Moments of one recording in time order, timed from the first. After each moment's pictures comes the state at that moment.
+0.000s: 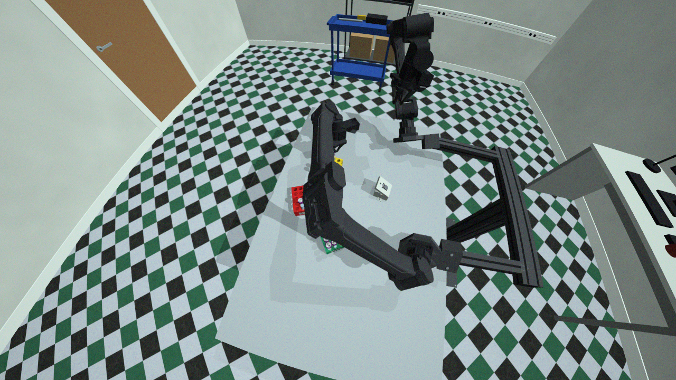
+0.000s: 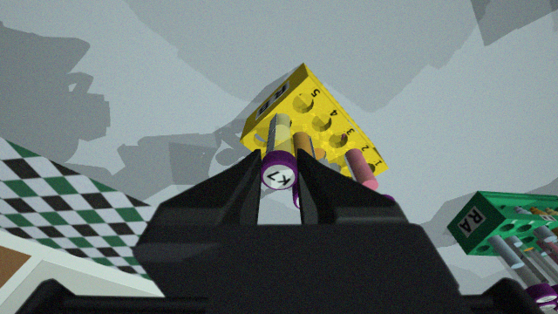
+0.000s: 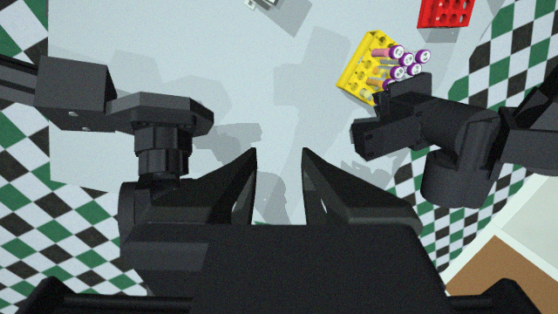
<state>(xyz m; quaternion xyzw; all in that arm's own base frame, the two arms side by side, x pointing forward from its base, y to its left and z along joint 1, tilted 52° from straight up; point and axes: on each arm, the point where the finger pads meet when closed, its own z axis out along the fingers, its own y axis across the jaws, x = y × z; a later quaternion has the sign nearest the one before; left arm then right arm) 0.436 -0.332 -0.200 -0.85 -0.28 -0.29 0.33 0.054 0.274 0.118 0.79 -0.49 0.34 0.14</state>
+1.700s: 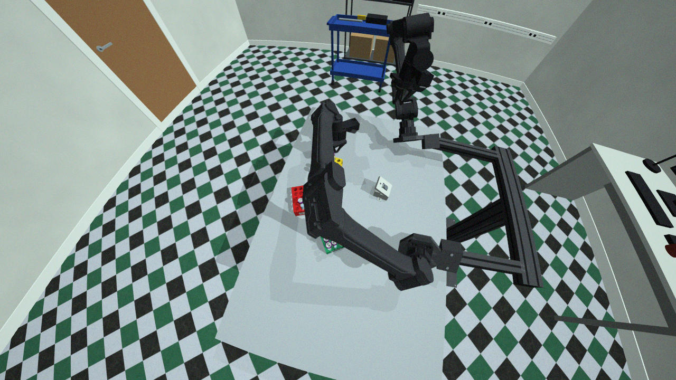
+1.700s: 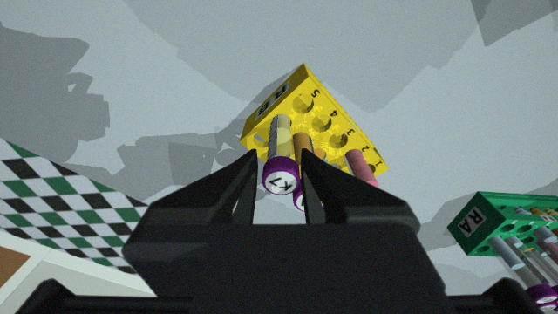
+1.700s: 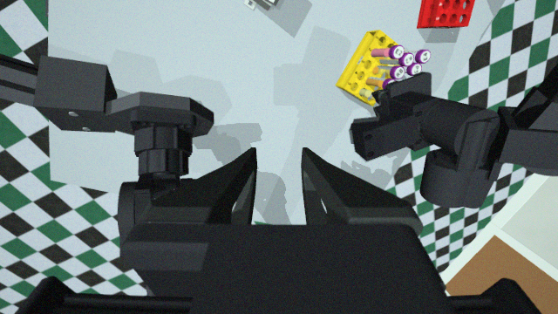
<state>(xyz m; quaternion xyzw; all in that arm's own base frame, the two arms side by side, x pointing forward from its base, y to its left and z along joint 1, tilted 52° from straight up) 0.436 -0.331 -0.200 -0.85 -0.28 -0.29 0.33 0.054 0.274 0.118 0.79 -0.49 0.34 0.14</state>
